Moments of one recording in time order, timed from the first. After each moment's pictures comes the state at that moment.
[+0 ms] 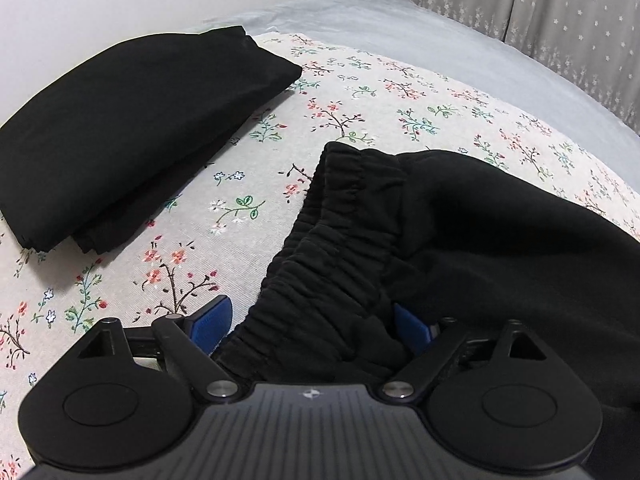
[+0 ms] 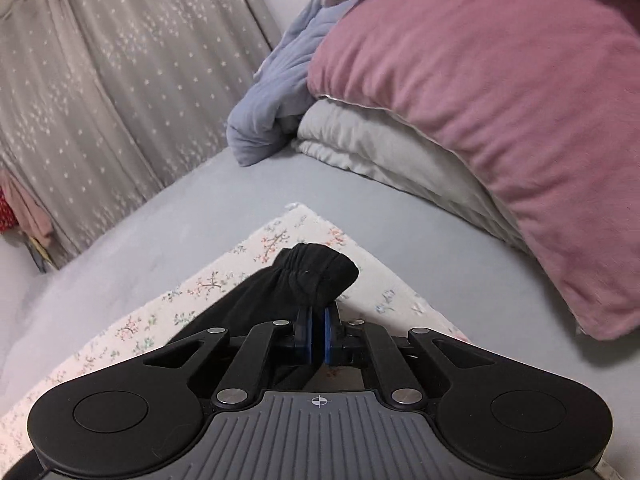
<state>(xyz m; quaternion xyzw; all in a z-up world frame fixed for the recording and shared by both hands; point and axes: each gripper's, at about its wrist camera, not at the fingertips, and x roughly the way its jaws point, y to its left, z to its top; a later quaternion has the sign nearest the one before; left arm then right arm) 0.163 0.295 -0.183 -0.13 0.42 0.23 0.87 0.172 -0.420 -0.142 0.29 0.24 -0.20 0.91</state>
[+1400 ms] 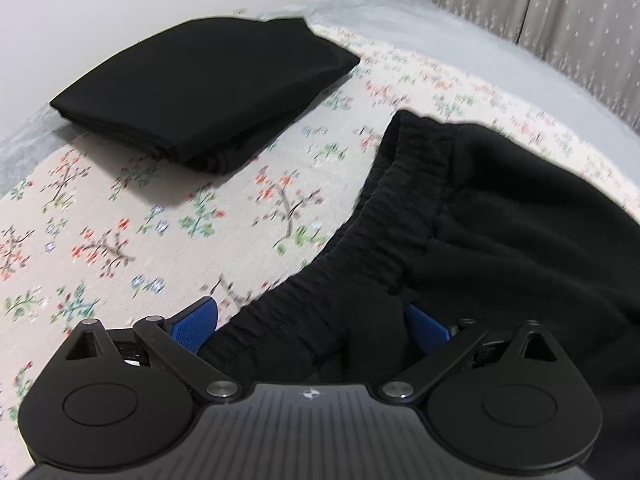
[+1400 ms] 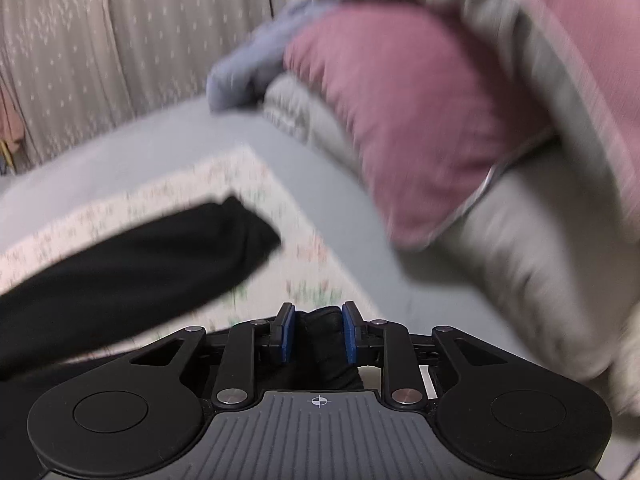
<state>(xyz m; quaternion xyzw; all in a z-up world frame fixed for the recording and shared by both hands) 0.068 0.303 -0.163 -0.14 0.44 0.25 0.85 0.048 -0.391 -0.111 0.14 0.30 -0.23 0.92</state>
